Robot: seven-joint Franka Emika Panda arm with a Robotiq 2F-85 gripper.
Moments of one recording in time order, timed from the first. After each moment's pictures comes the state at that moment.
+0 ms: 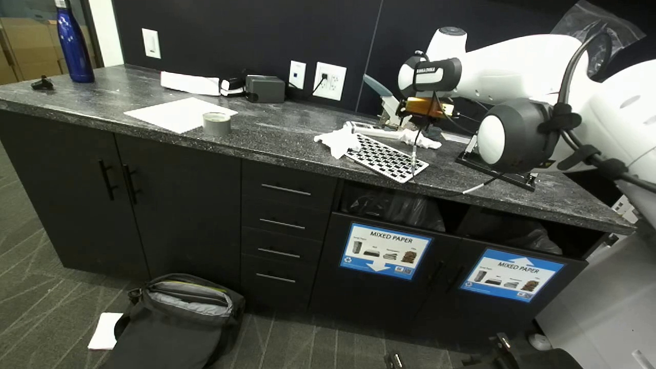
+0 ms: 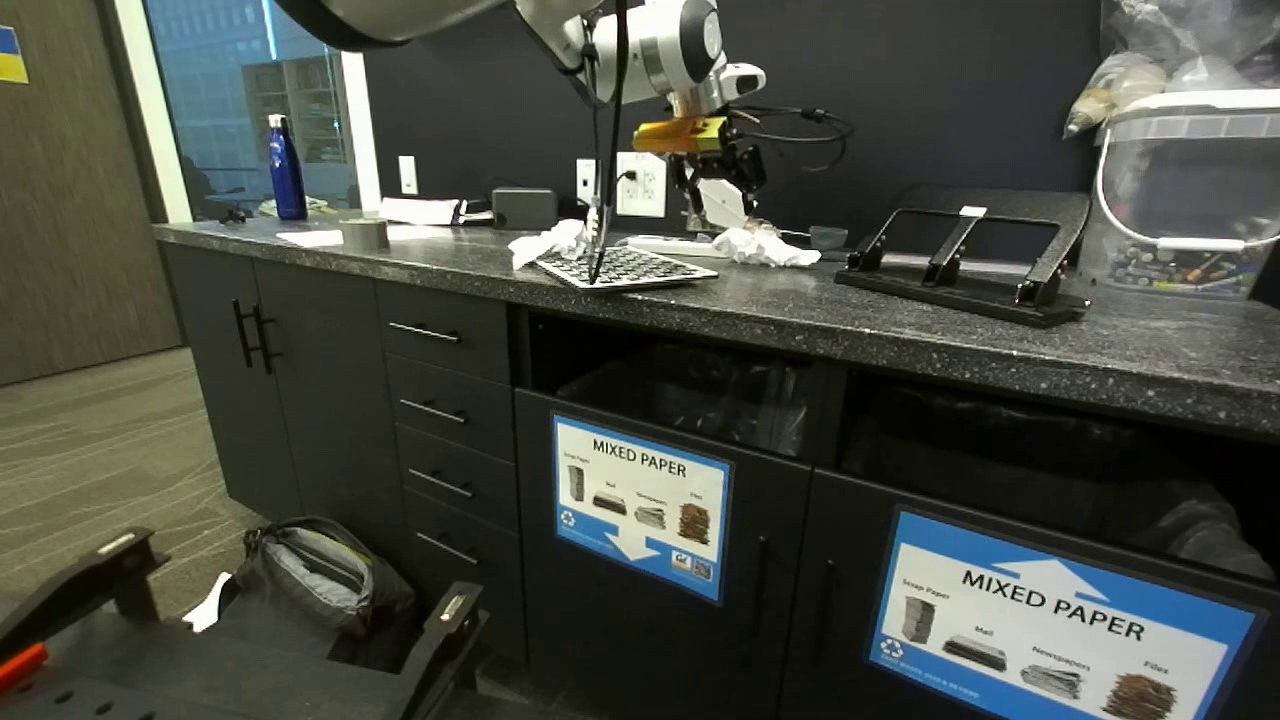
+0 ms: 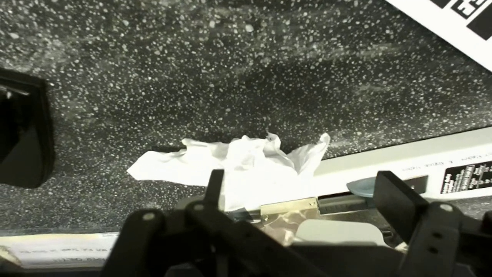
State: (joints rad) arm -0.06 1.21 -0.28 -0.57 0.07 2.23 0.28
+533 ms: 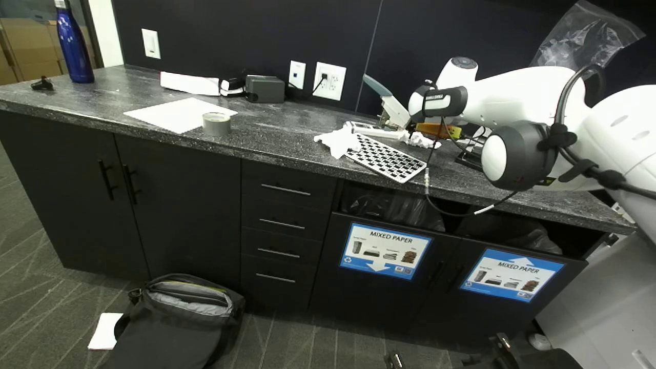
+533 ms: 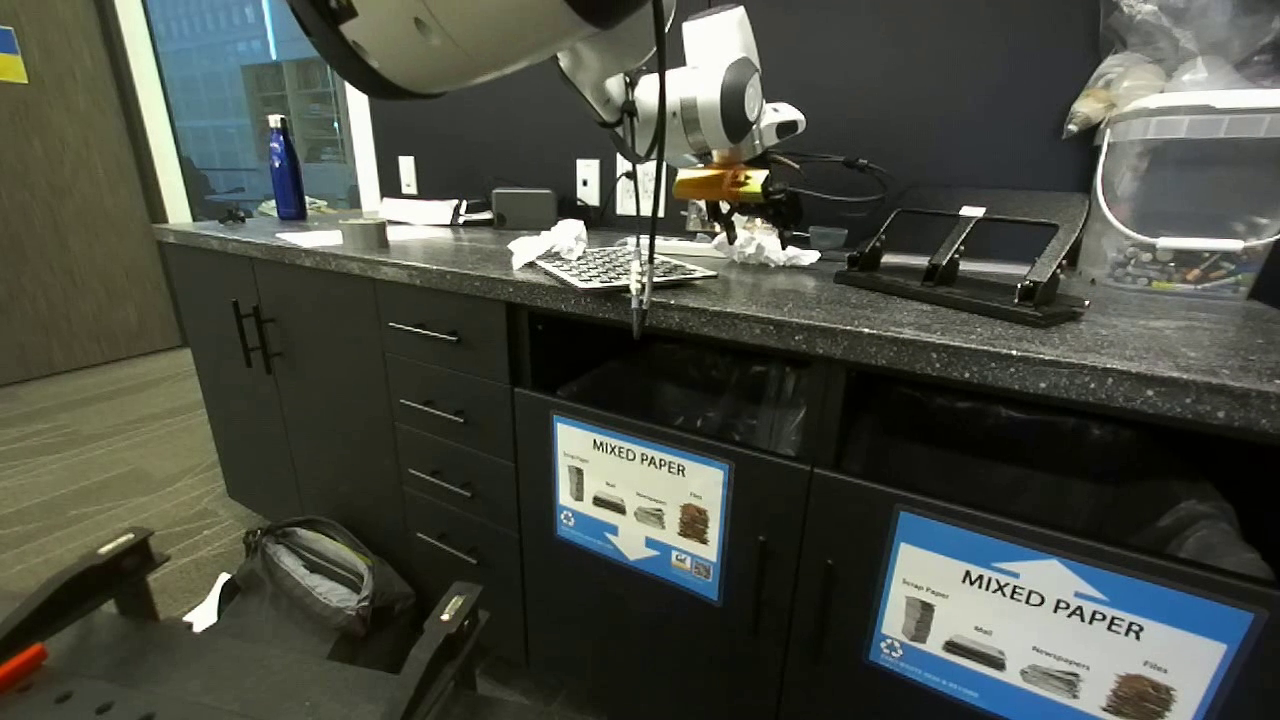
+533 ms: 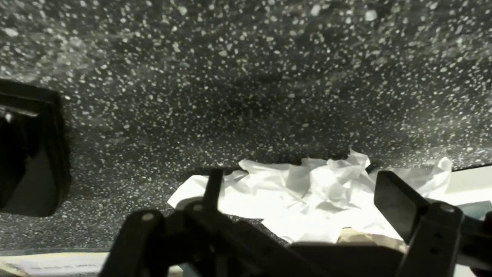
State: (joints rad) arm -0.15 1.30 -0.24 -0.56 0.08 2.42 0.22
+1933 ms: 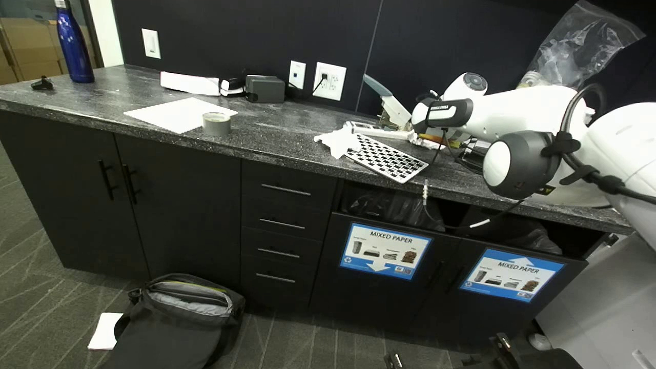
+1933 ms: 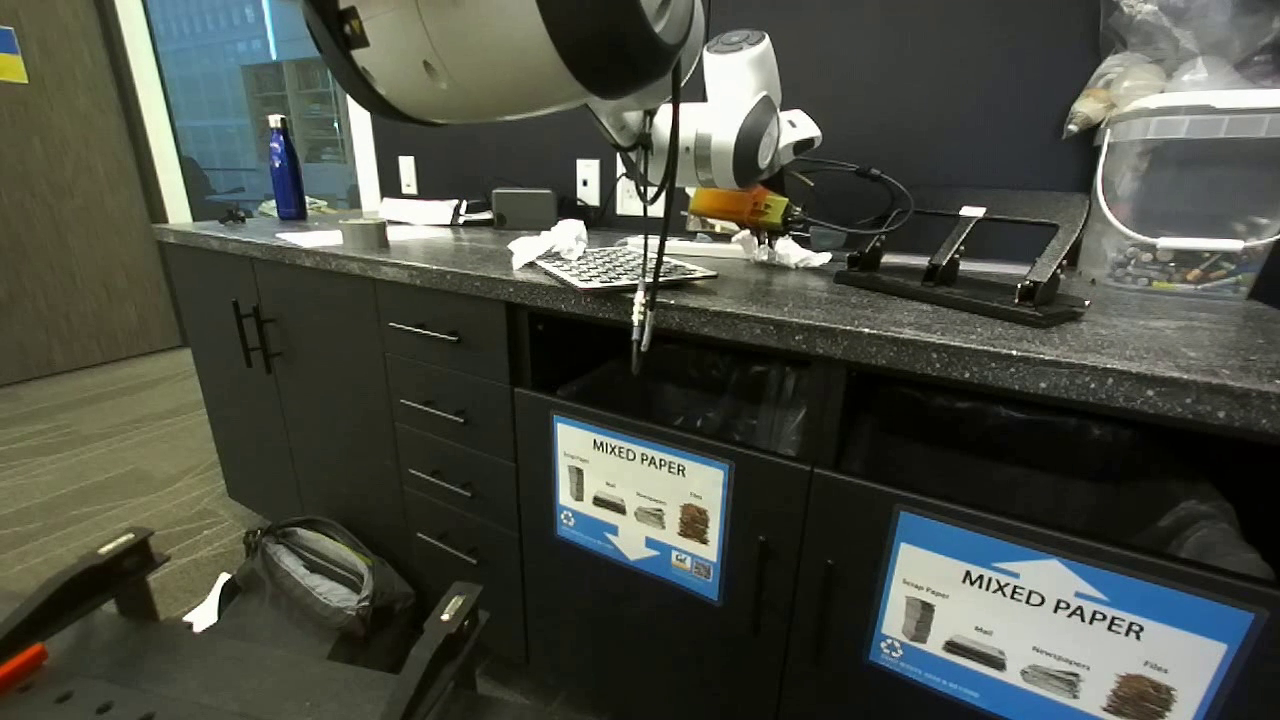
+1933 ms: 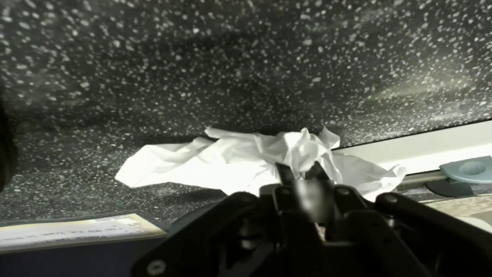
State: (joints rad) arm -0.22 1.36 -0.09 -0.54 0.09 2.68 0.09
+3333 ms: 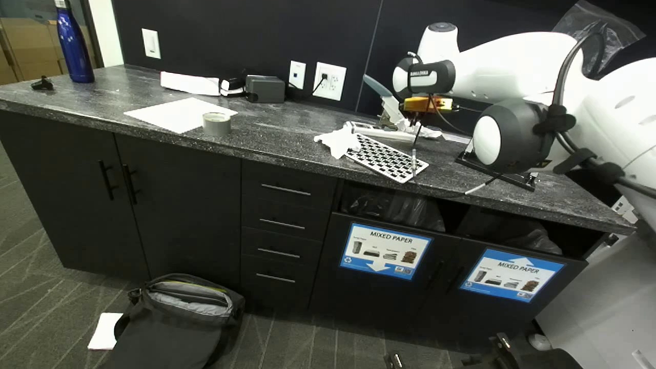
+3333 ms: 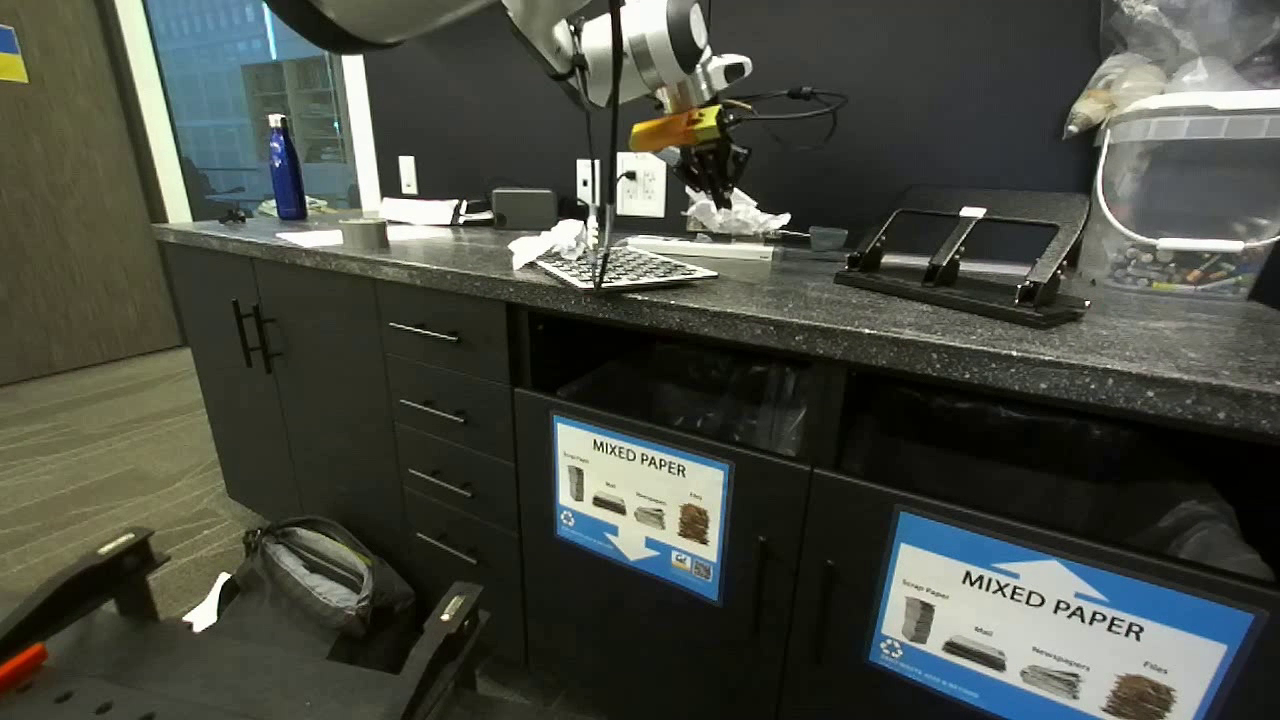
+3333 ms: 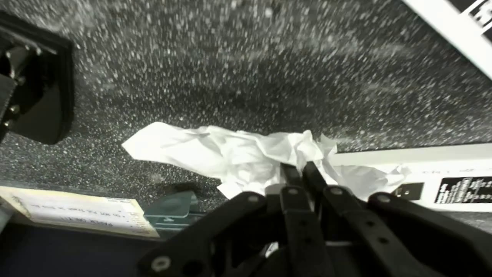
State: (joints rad) arm -0.02 1.20 -0.30 -0.56 -0.03 2.20 0.26
